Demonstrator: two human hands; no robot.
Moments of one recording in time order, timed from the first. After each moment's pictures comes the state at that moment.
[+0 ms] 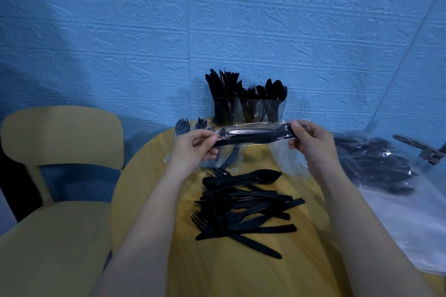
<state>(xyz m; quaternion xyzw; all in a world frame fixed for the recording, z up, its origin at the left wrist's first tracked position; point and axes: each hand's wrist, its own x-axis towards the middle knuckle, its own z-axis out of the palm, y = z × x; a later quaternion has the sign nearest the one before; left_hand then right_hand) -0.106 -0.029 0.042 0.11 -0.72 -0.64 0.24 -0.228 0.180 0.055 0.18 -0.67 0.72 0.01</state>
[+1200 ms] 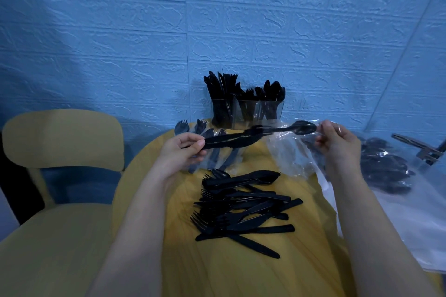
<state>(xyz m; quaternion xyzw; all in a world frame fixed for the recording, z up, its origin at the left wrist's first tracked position) -0.092 -0.046 0.048 0.15 -0.68 -0.69 0.20 -0.237 0.207 0.062 0.07 -0.53 0.84 0.07</state>
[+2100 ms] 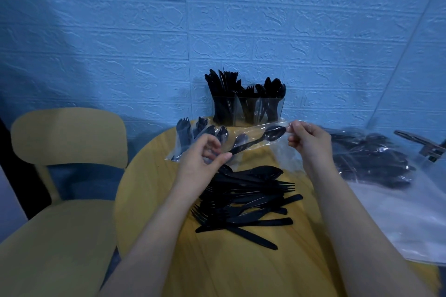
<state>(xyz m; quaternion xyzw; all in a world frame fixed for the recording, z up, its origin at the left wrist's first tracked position) -0.084 0.001 0.031 0.10 -0.81 -0.49 0.30 -0.228 0.179 0.049 0.11 -0.64 0.76 0.02</state>
